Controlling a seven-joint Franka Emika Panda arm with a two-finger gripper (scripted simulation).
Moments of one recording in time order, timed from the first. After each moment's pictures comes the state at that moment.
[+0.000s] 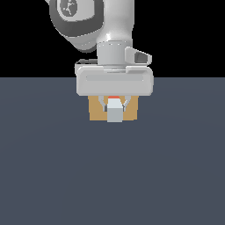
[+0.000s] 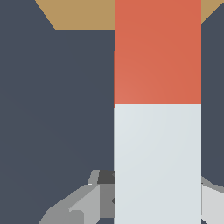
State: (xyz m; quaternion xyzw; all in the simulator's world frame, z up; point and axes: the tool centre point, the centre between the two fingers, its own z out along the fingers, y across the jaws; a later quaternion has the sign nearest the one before) arm 0.005 0.013 0.109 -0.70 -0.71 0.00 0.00
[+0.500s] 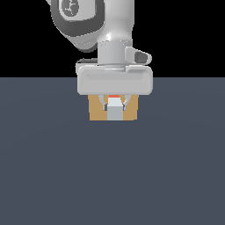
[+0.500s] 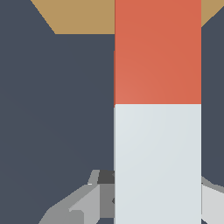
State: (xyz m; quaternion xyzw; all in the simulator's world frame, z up) arm 0.006 0.018 0.111 -0.70 -0.71 0.00 0.00
